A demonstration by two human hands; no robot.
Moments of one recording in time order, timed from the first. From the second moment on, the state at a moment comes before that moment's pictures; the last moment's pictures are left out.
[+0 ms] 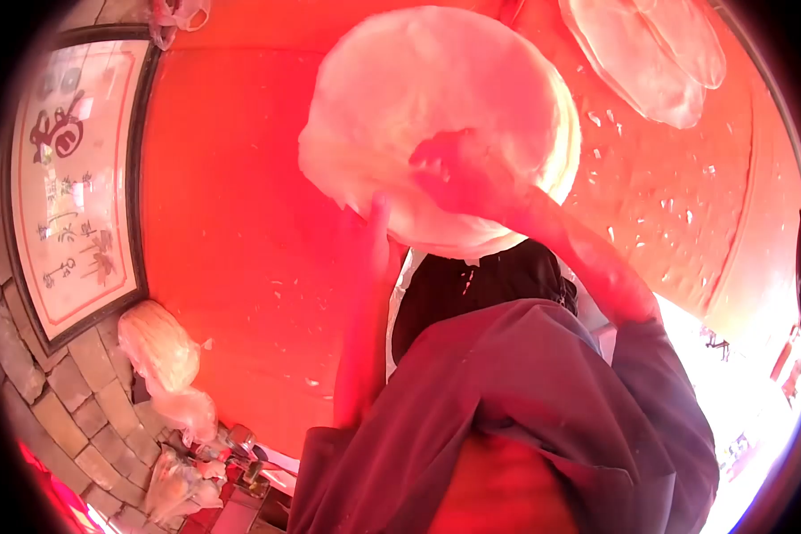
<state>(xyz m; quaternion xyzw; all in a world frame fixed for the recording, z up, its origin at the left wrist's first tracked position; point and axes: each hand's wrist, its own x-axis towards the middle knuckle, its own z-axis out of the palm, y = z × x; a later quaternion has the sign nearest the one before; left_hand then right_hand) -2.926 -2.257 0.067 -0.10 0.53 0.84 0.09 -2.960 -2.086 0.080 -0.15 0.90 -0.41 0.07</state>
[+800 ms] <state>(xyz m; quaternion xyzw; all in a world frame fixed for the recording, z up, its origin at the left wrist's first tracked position) -2.910 -2.302 0.039 -0.13 0.34 0.90 0.25 -2.767 -1.720 0.003 0.50 0.82 -0.03 -0.29</state>
